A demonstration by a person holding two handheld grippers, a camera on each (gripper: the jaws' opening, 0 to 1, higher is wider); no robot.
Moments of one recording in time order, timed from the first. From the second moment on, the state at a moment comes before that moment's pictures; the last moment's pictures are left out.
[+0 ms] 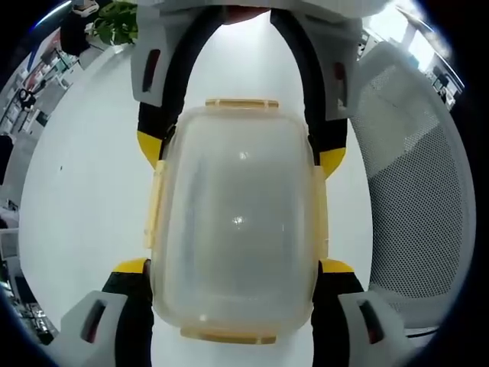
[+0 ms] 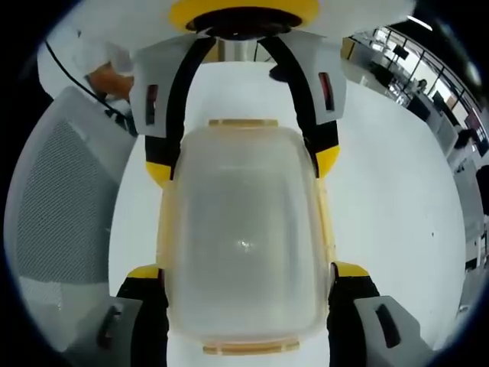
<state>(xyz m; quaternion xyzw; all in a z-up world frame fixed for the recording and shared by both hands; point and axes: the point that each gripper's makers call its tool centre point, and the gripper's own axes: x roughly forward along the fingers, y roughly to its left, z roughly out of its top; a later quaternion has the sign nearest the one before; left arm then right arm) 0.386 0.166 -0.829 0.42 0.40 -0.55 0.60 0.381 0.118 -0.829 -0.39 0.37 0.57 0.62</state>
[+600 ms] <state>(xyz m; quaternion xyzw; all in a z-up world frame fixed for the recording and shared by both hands) 0.386 0.166 -0.831 0.42 0.41 -0.55 0.59 0.381 0.120 -0.830 -0.39 0.38 0.58 0.61</state>
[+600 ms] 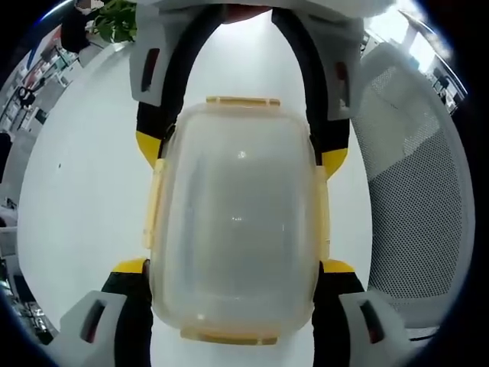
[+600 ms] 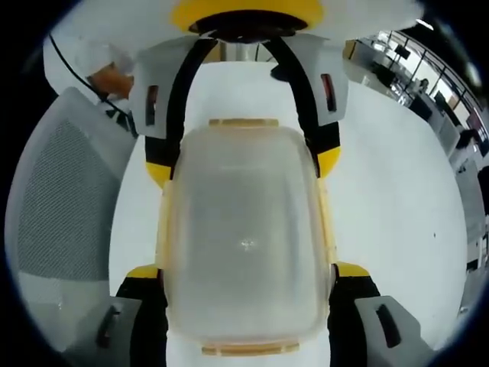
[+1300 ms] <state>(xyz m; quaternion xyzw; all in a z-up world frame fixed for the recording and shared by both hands) 0.401 0.170 -0.831 0.42 0.41 -0.55 0.60 0.396 0.124 -0.829 -0.38 0.37 0.58 0.61</state>
